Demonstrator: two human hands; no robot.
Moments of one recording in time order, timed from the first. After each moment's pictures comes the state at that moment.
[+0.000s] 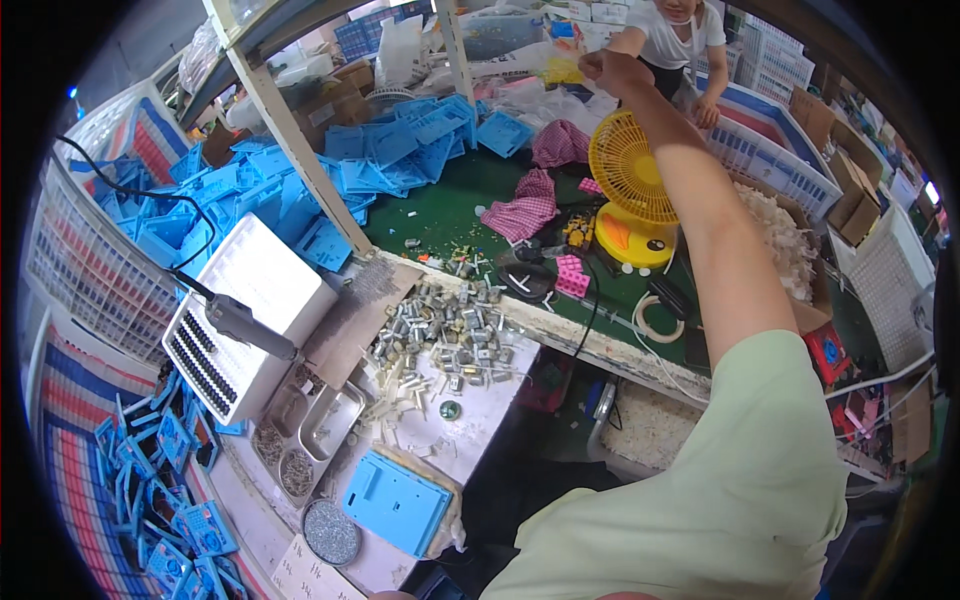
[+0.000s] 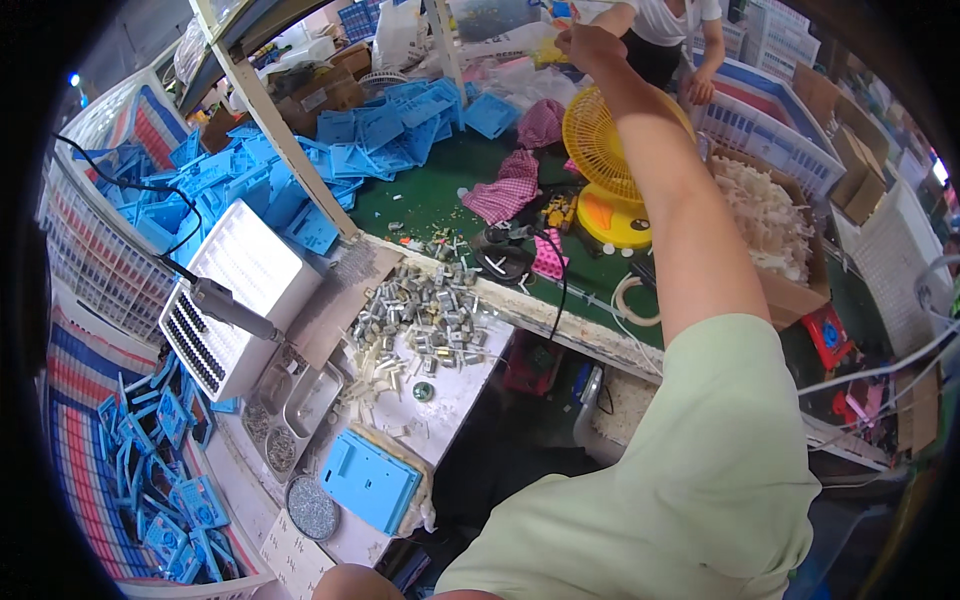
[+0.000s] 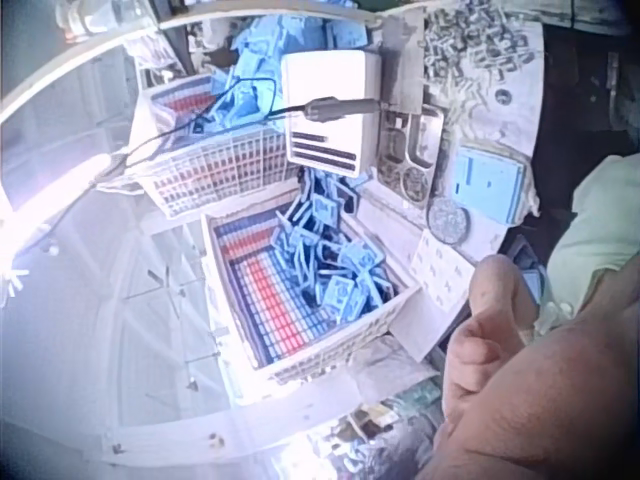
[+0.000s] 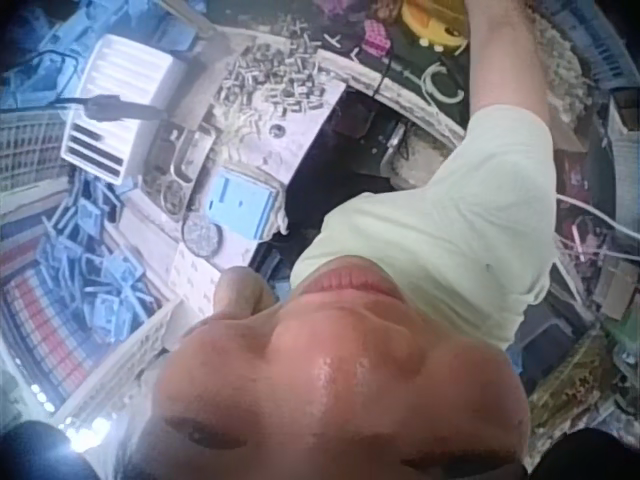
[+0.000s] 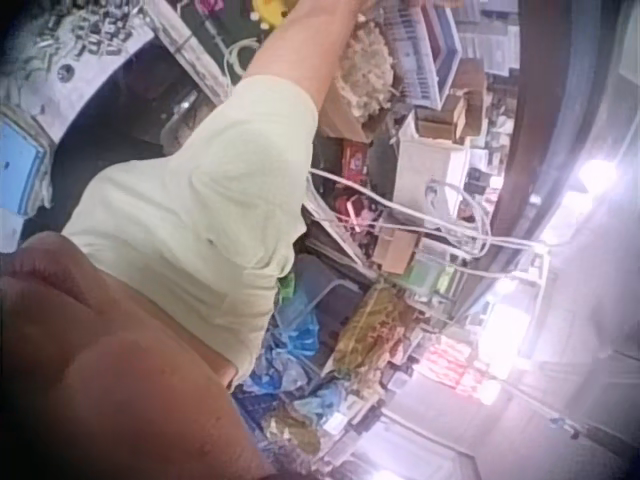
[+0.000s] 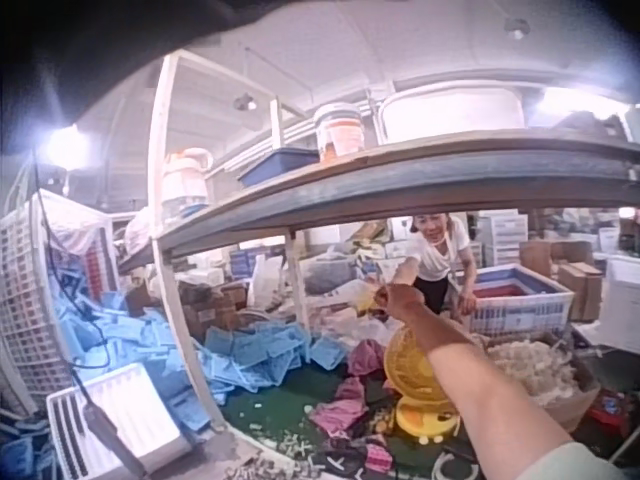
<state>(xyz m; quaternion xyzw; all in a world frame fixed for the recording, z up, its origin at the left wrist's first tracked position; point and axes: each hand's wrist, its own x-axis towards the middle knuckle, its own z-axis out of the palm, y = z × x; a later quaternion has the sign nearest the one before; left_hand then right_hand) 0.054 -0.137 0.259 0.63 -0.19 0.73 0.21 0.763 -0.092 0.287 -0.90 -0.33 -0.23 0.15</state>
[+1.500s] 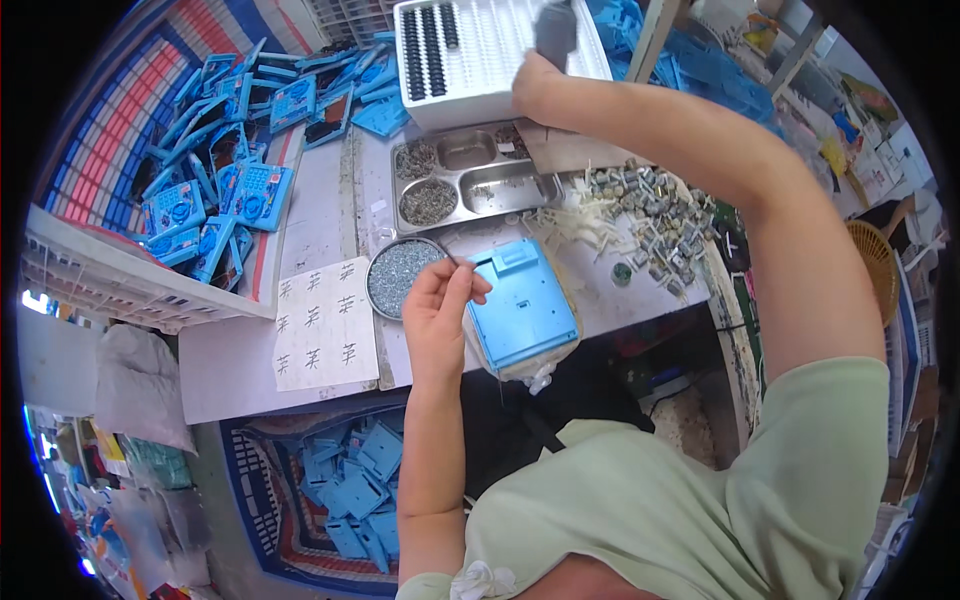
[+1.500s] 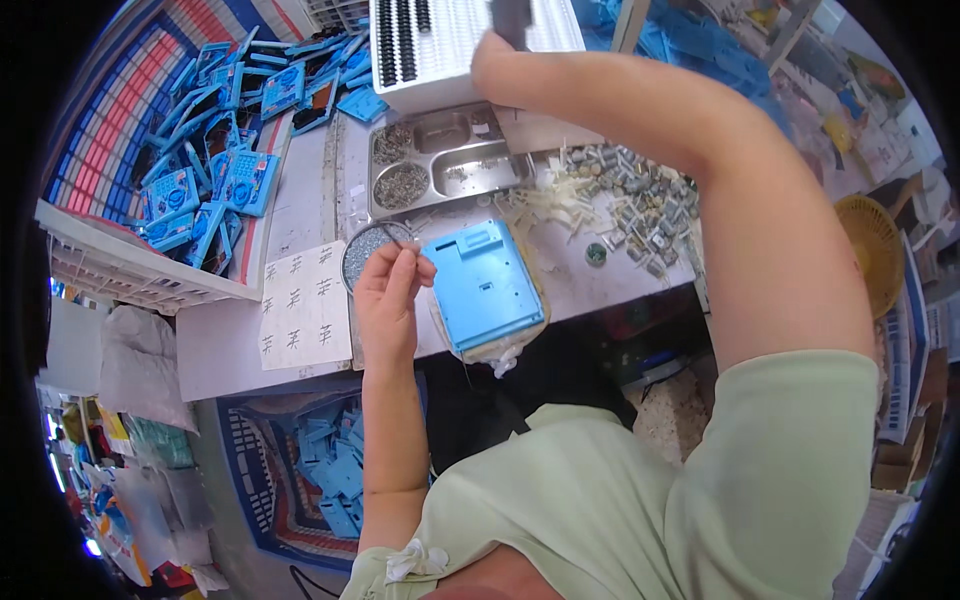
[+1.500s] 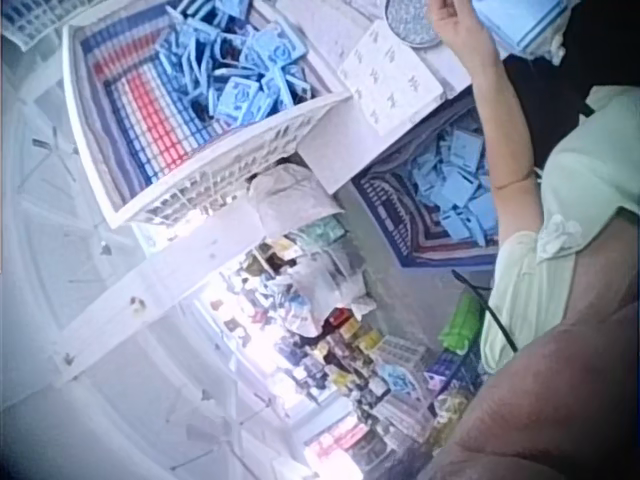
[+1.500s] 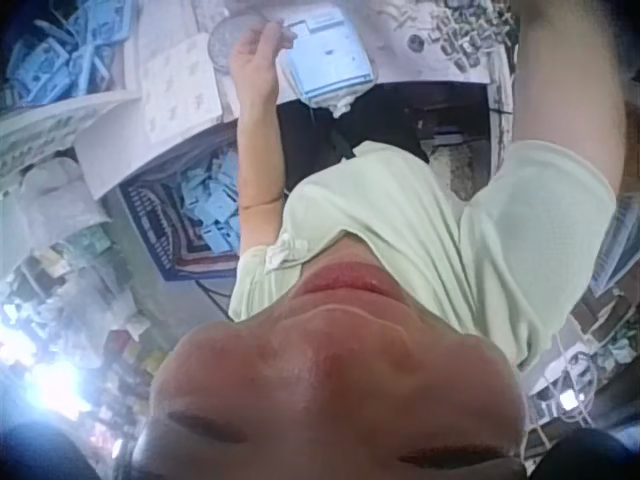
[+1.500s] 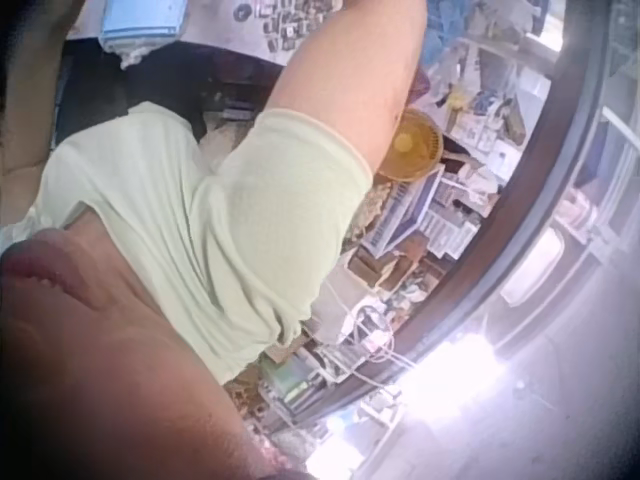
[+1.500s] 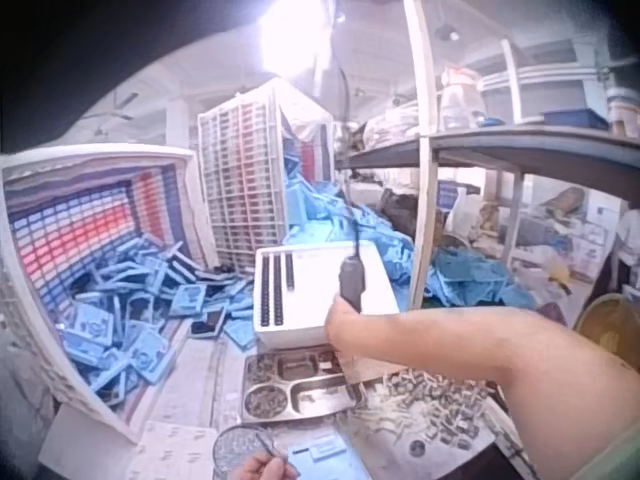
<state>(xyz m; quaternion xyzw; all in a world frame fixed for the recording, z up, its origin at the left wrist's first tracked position) -0.020 -0.031 0.069 0.43 0.32 0.60 0.60 0.193 0.202 0.184 -0.42 -0.77 -0.32 -0.37</state>
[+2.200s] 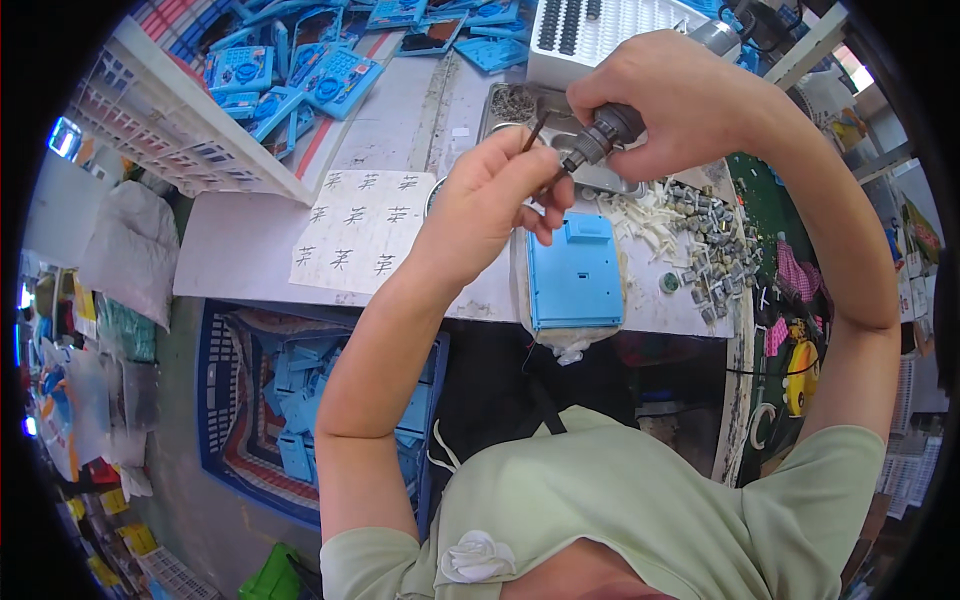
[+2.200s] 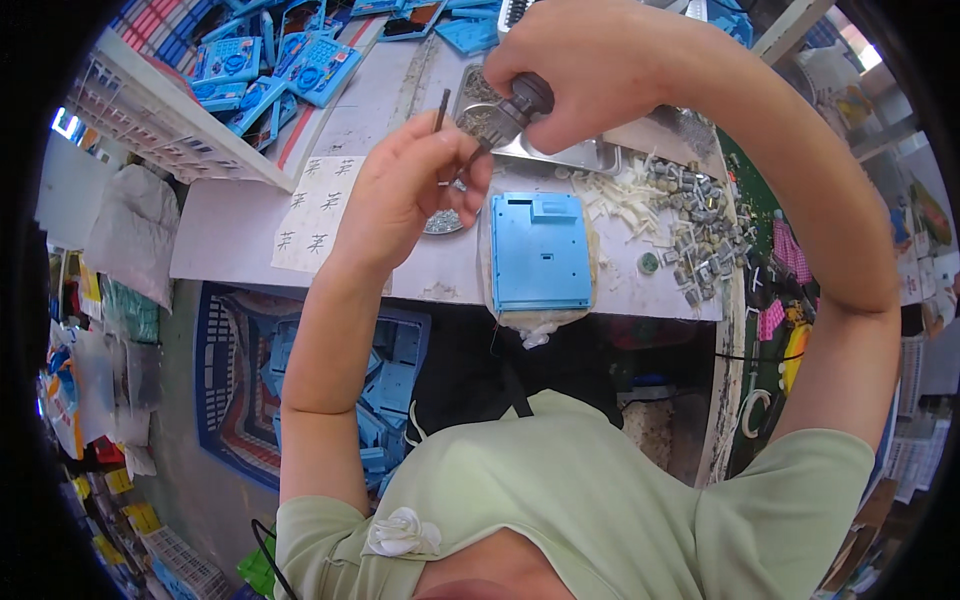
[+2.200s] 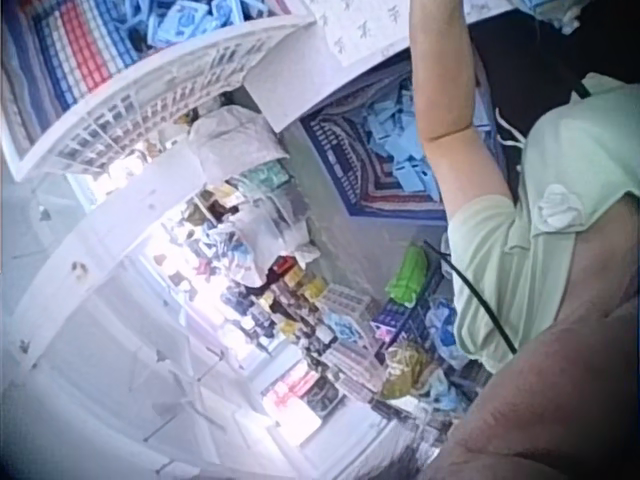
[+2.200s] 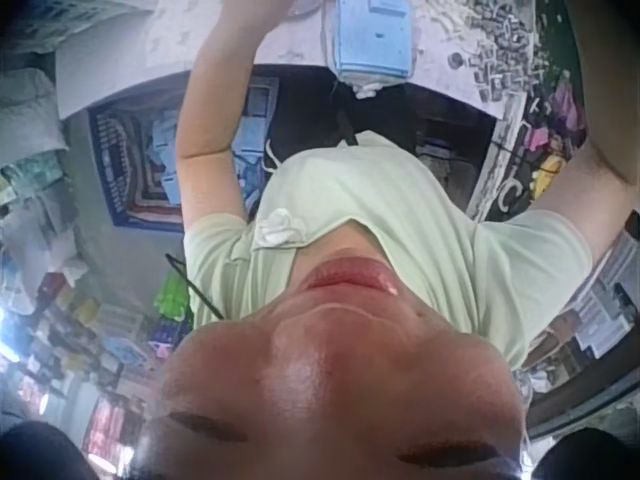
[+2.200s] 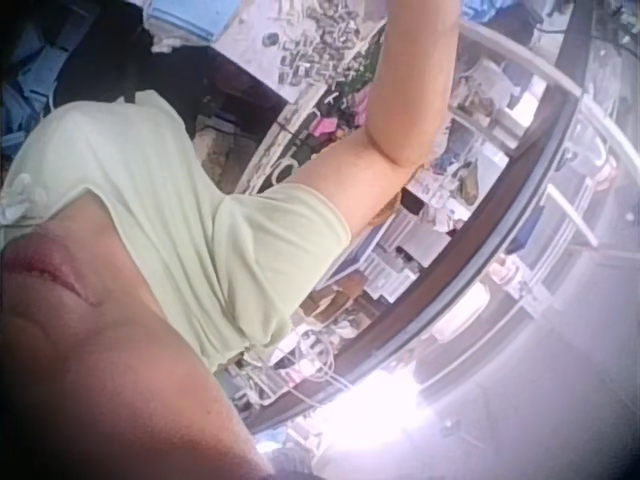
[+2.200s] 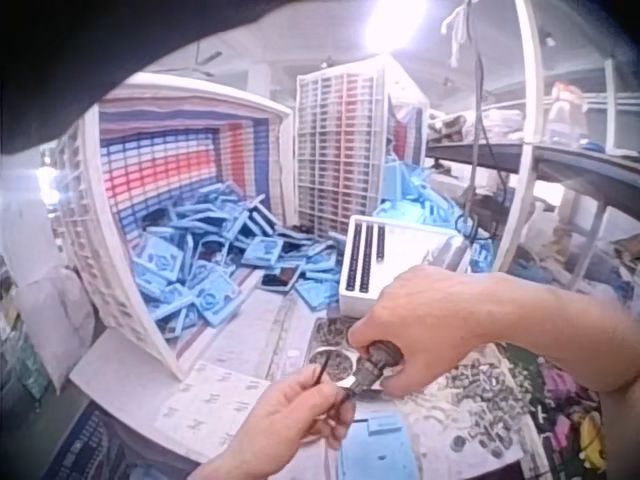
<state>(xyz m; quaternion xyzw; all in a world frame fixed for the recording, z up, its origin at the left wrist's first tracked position) -0.076 -0.022 0.173 0.51 0.28 0.51 0.64 0.116 0.060 0.299 -0.20 -0.98 -0.07 -0.03</state>
